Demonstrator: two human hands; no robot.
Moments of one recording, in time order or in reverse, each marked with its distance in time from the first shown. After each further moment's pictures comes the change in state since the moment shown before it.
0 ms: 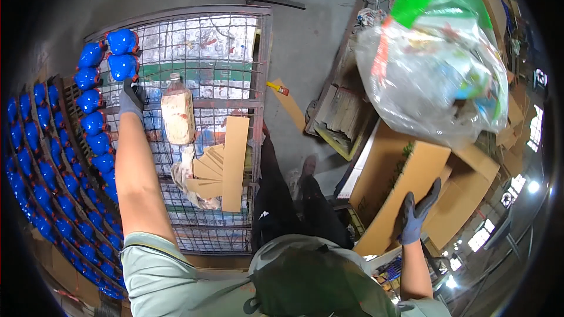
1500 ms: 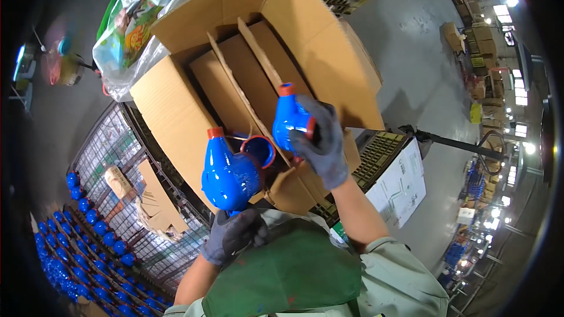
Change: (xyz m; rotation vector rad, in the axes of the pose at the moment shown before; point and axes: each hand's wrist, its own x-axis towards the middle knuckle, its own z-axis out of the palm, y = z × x) left_hand -0.870 -0.246 0.037 0.810 -1.387 -0.479; right_hand -0.107 0.202 -0.157 0.537 0.371 -0.198
